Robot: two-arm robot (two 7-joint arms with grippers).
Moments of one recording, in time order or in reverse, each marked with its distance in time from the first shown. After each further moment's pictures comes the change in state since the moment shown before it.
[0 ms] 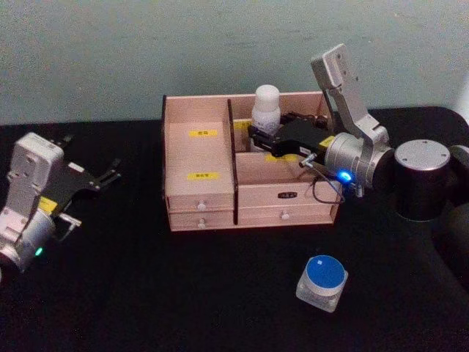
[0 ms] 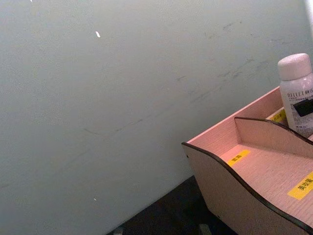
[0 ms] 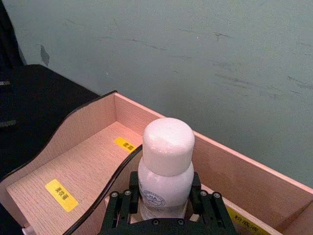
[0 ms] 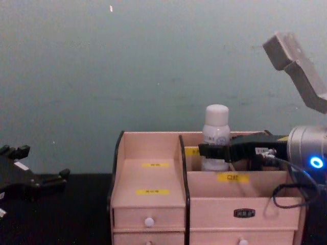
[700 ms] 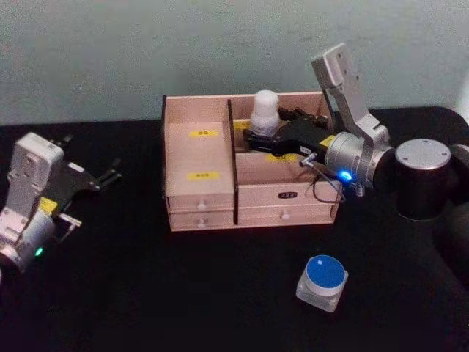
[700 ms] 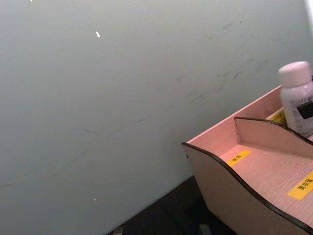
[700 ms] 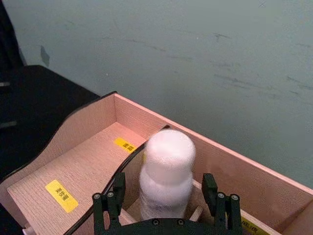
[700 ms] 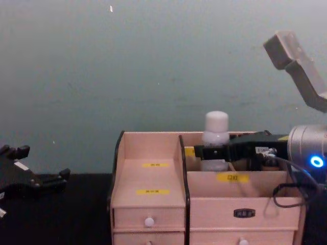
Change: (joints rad) left arm 0.000 0.000 0.000 0.000 0.000 0.000 0.000; right arm 0.001 0.001 0.000 -0.001 0.003 0.002 0.001
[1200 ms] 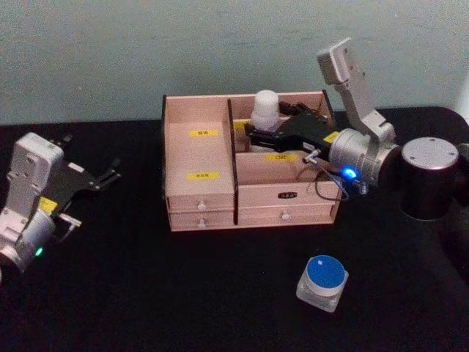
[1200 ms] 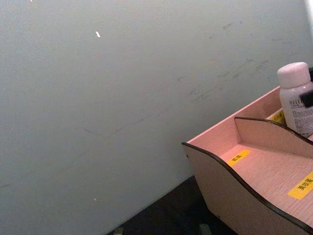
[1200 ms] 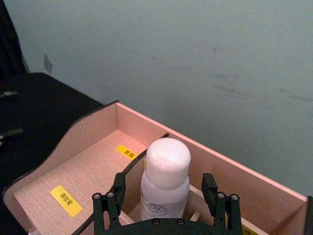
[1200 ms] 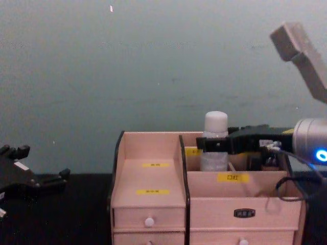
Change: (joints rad) left arm 0.000 0.000 0.000 0.000 0.000 0.000 0.000; right arm -0.018 0.012 0.015 -0.045 0.006 -0.002 0.000
